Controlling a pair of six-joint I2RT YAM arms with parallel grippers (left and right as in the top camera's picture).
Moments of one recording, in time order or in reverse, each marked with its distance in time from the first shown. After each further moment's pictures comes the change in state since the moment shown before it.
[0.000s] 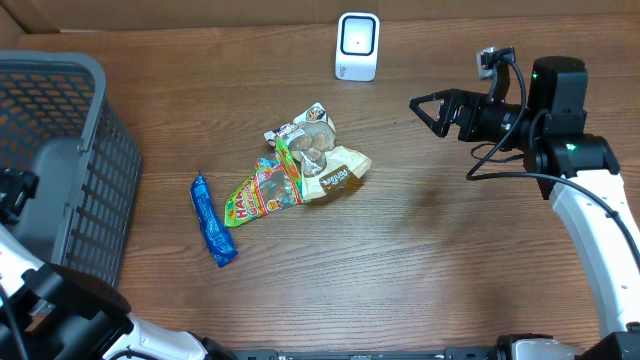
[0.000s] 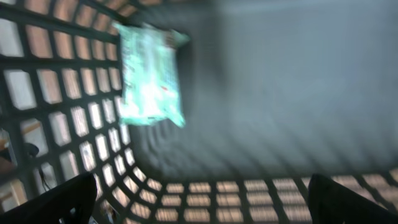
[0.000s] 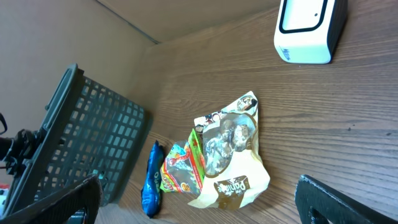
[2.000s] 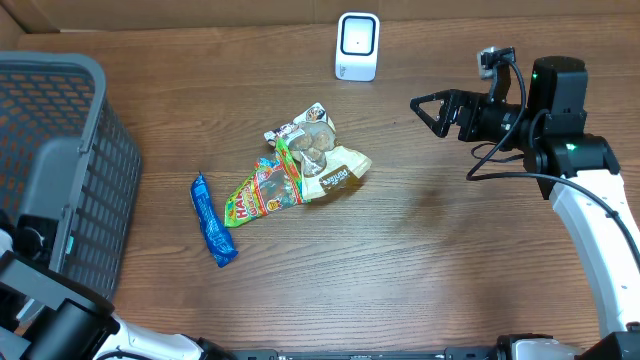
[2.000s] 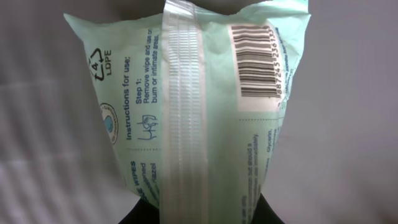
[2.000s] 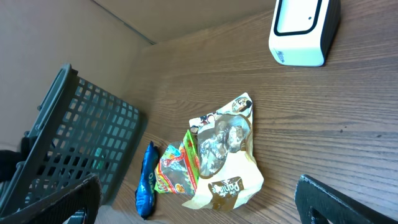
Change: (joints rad) left arm 0.140 0.045 -0.535 0.623 0.338 0.135; right arm 0.000 0.000 0.000 -0.001 0.017 -0.015
